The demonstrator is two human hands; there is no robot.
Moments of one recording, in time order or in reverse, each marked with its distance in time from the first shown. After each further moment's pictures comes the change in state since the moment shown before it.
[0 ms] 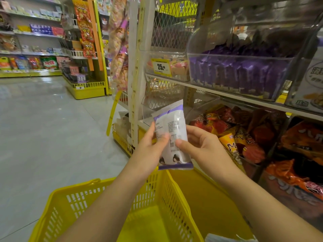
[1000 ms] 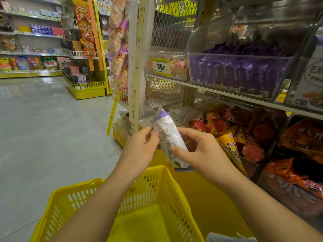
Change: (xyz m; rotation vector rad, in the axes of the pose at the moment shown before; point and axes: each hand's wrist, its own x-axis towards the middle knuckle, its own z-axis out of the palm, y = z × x) left_hand 0.004 0.000 -0.019 0.386 0.116 0.131; right_hand -0.003 -0.006 0.004 -0.293 0.000 -0.062
